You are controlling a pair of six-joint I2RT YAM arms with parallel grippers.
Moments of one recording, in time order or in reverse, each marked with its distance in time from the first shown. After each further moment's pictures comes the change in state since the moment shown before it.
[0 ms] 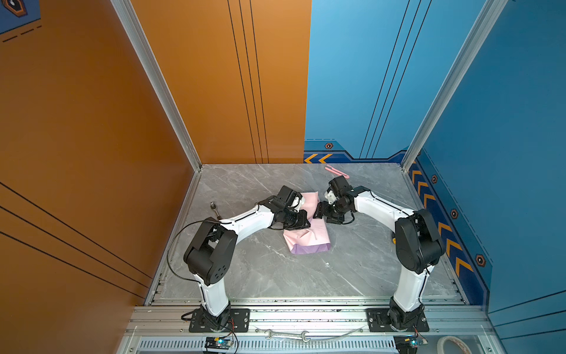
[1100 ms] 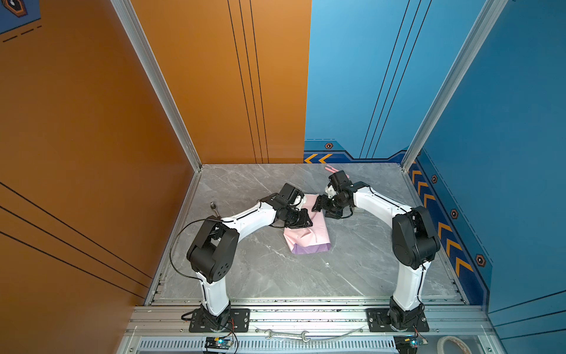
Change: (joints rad) left arm -0.006 0.025 0.062 -0.067 -0.009 0.026; right arm -0.017 0.077 0.100 0.000 -0.005 0.068
